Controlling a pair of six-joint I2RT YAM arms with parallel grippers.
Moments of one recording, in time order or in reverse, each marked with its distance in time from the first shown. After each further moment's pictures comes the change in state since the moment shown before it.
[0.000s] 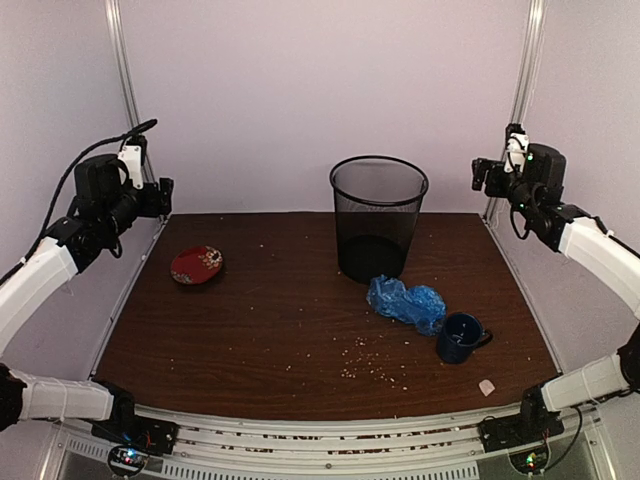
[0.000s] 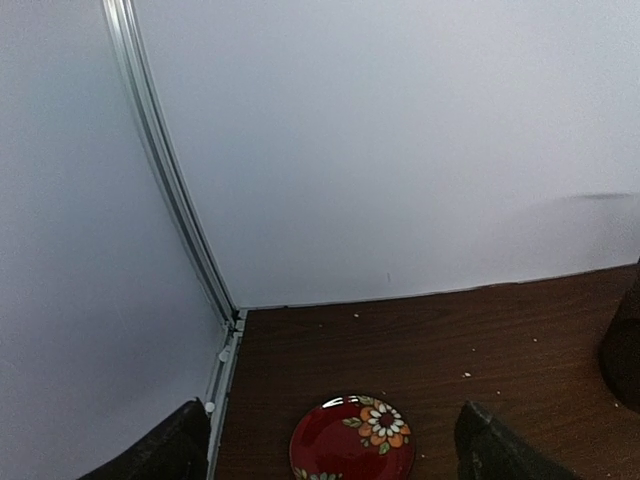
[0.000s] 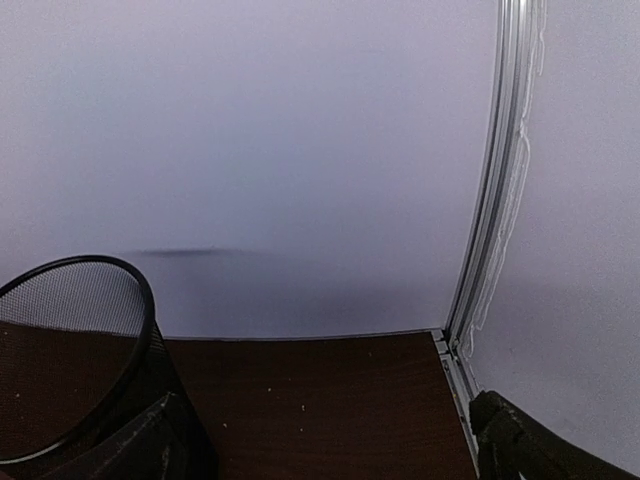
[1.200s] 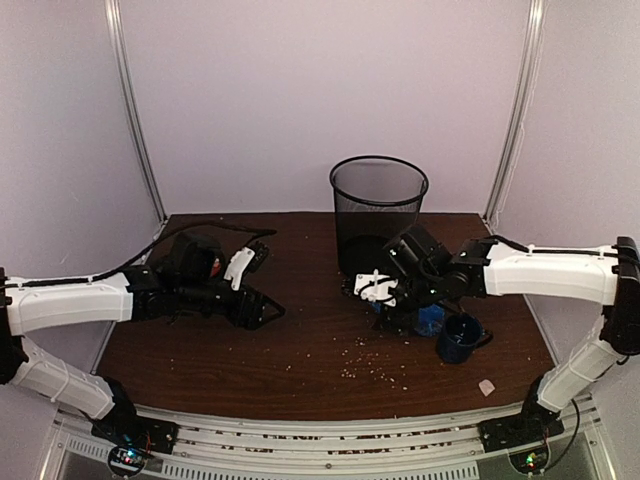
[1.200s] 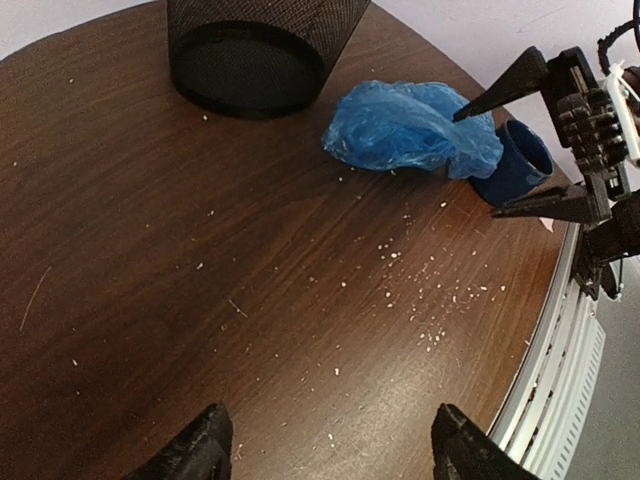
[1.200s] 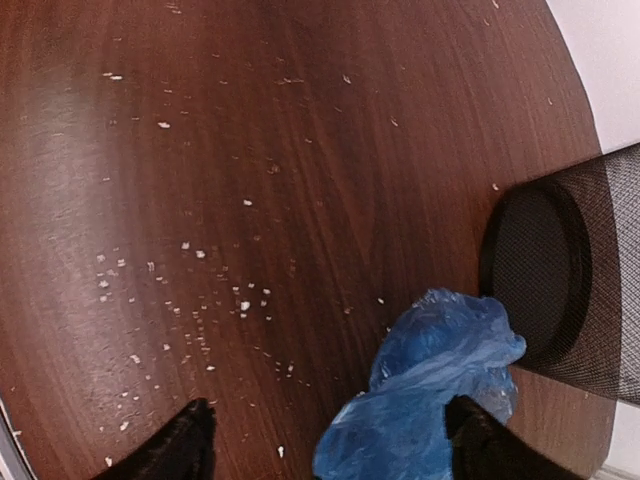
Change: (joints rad) left arm -0.504 0.179 -0.271 0.010 0.565 -0.282; right arm 0.704 0.231 -0.027 -0.596 -0.185 -0.632
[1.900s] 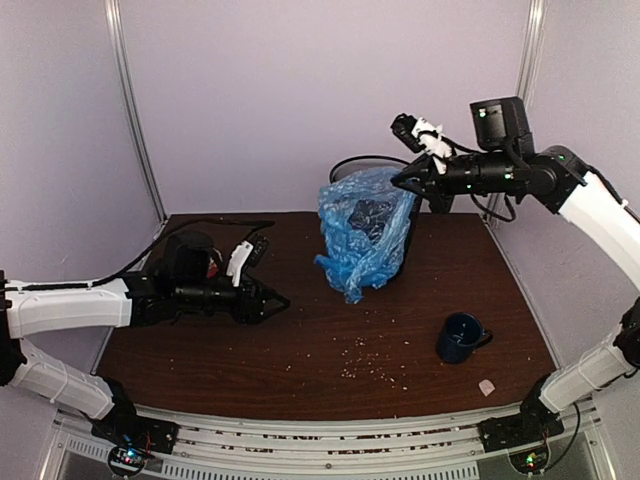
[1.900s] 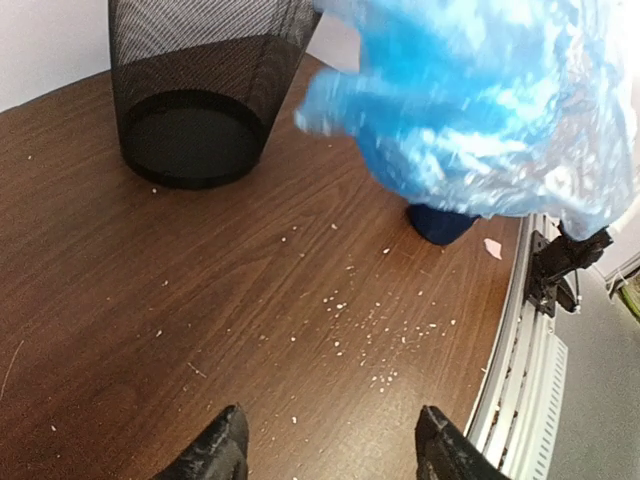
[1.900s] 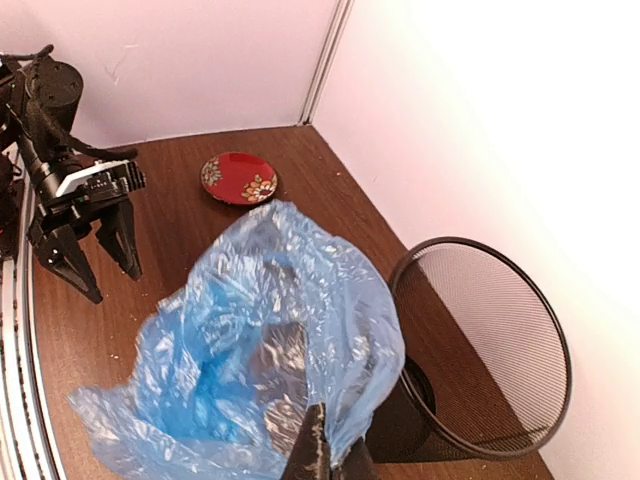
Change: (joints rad) left arm -0.006 -0.013 -0.059 0.199 0.077 -0.010; right arm -0.192 -0.097 0.564 -0.143 -0.245 0.134
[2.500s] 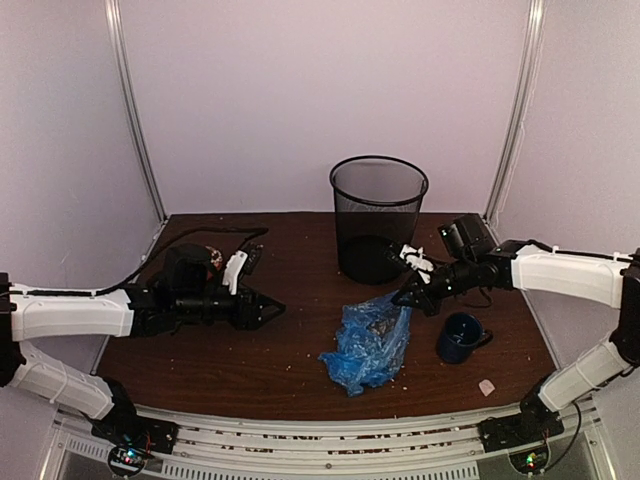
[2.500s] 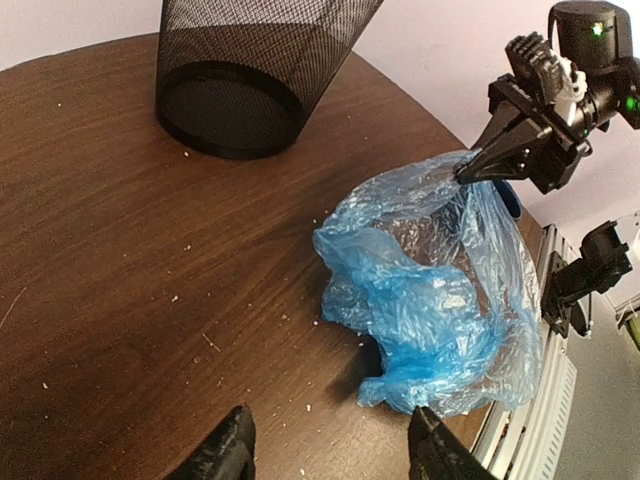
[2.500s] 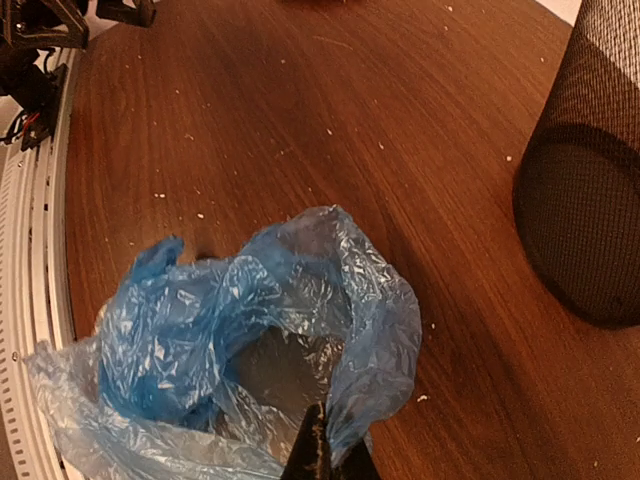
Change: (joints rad) left arm -0.001 -0.013 -0.093 0.087 -0.057 -0.091; right arm -0.133 0.009 -0.742 0.334 -0.269 0.092
